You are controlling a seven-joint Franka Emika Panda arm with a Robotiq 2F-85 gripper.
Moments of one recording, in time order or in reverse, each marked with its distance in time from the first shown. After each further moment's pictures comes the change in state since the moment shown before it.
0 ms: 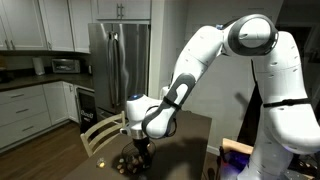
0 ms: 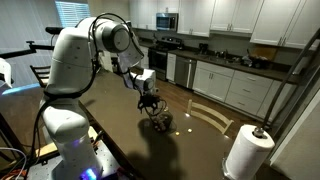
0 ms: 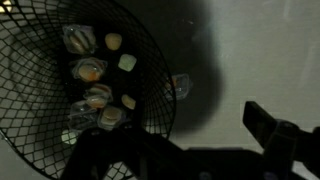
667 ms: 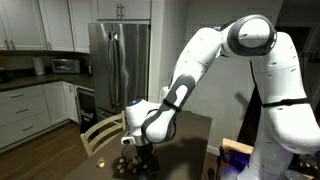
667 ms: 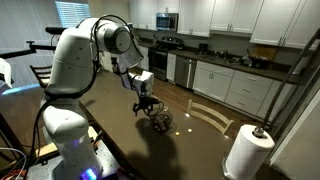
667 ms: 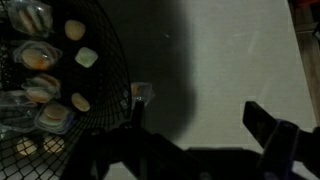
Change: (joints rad) arm -0.023 0.017 0.054 -0.017 0.056 -0.073 -0.252
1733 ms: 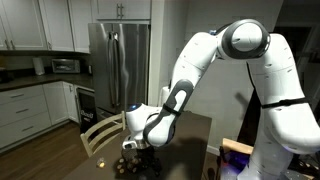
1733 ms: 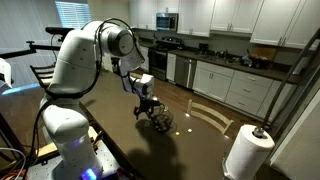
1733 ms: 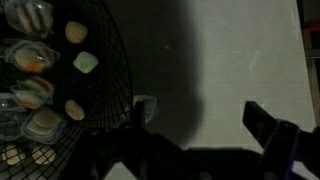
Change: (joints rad) arm 0.013 0.047 -0.029 0.011 -0.071 0.011 -0.050
